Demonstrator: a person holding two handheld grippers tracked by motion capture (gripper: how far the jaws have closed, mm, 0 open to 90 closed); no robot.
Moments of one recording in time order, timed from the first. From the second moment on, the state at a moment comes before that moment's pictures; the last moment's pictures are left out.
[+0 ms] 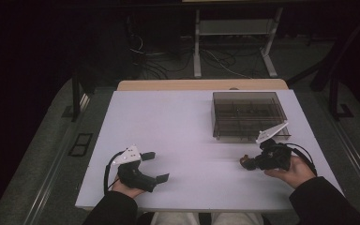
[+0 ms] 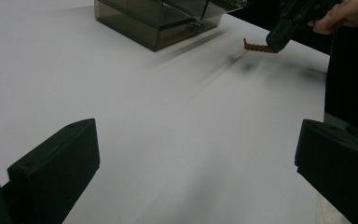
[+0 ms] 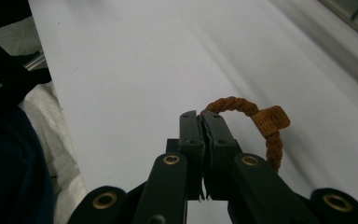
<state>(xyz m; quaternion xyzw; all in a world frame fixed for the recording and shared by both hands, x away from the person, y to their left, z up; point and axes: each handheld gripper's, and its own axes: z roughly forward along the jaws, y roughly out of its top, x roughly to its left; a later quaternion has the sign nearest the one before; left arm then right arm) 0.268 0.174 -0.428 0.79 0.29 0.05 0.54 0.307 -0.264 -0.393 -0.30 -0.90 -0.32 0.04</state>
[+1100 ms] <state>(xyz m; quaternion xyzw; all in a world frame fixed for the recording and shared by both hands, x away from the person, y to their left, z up) 0.268 0.174 -0.428 0.79 0.29 0.05 0.54 0.310 -0.240 -0.346 -0.26 -0.91 -0.33 0.03</state>
